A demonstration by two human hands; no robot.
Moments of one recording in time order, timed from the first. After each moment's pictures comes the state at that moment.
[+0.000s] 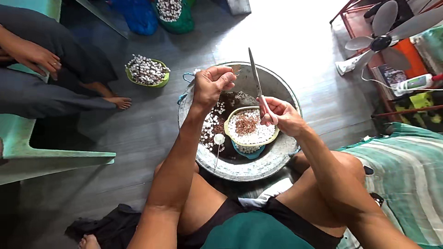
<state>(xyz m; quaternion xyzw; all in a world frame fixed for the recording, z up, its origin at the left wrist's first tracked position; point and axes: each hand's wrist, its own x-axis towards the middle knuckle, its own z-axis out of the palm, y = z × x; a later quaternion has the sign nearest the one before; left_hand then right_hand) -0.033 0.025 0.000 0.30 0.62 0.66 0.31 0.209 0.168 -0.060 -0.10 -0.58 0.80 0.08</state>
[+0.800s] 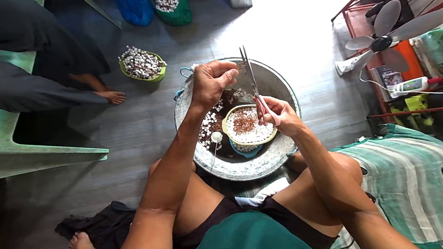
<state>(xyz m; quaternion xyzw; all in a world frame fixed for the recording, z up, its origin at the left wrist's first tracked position) -0.030 0.025 0.001 0.34 0.61 0.66 0.27 0.201 0.164 -0.060 -0.10 -0.60 0.79 0.08</state>
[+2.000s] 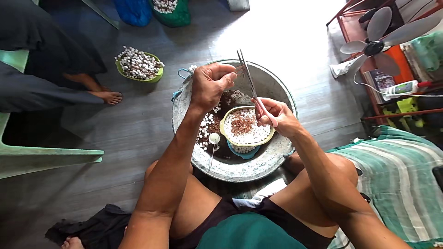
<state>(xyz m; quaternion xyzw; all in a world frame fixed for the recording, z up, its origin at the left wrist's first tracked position) -0.029 0.026 0.000 0.36 0.62 0.65 0.25 0.202 0.167 -0.060 -0.10 -0.63 0.77 0.08</state>
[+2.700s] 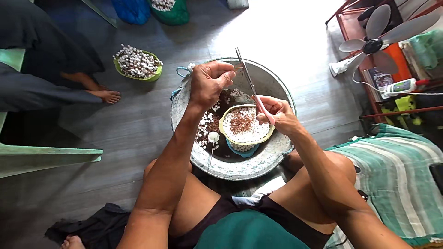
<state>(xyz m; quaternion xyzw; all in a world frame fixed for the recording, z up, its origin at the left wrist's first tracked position) -0.029 0.027 -0.001 0.37 0.62 0.64 0.25 0.205 0.164 -0.057 -0.13 -0.67 0.73 0.11</state>
